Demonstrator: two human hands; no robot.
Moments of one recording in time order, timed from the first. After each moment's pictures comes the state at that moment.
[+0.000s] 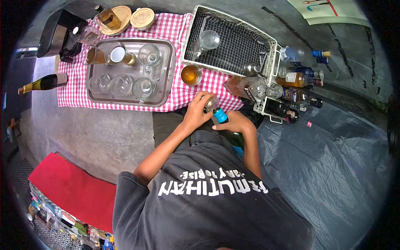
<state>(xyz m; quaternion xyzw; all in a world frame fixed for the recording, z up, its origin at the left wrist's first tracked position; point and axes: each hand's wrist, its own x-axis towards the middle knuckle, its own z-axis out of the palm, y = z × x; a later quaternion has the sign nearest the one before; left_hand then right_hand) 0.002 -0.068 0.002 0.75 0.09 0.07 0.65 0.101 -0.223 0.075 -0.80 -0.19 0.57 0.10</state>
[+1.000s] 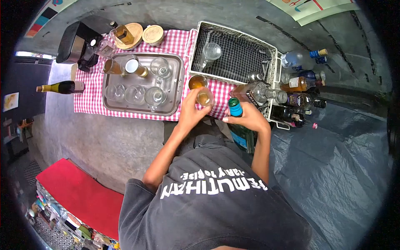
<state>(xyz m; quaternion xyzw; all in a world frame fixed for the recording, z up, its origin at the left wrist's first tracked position) 0.006 -0.026 0.034 0.78 0.14 0.16 0.59 0.119 -0.218 0.110 -0.78 -0.25 0.42 0.39</state>
